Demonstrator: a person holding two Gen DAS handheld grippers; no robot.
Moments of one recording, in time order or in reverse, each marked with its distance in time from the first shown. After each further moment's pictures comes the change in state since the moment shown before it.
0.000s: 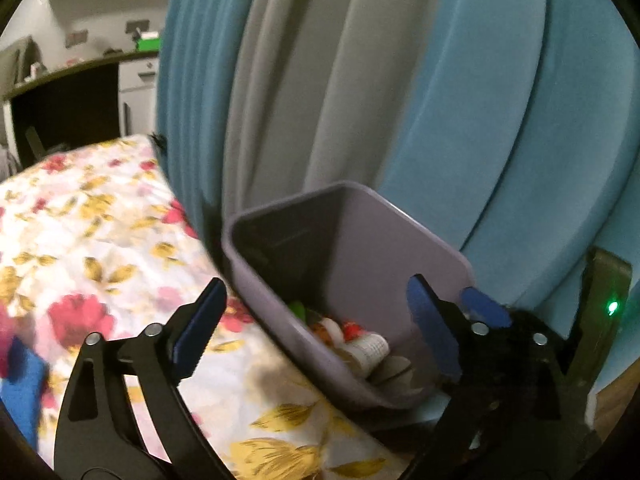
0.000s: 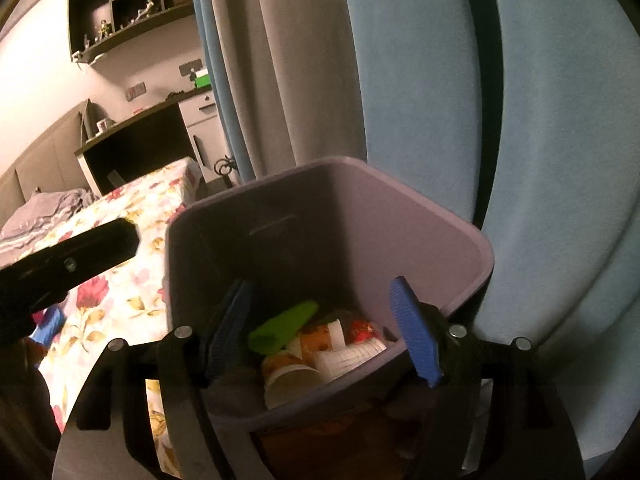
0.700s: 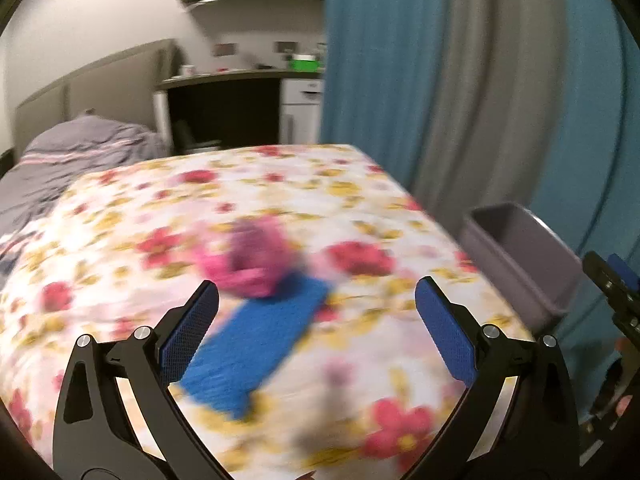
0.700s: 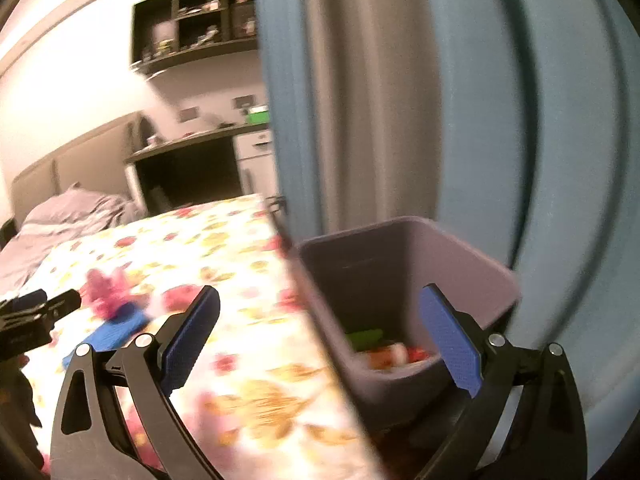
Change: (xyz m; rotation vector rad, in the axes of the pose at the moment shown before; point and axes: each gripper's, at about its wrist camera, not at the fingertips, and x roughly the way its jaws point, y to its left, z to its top) left arm -0.177 0.144 -0.070 -0.158 -0.088 0.483; right arm -0.079 0.104 -0.018 -0.126 -0.163 0.105
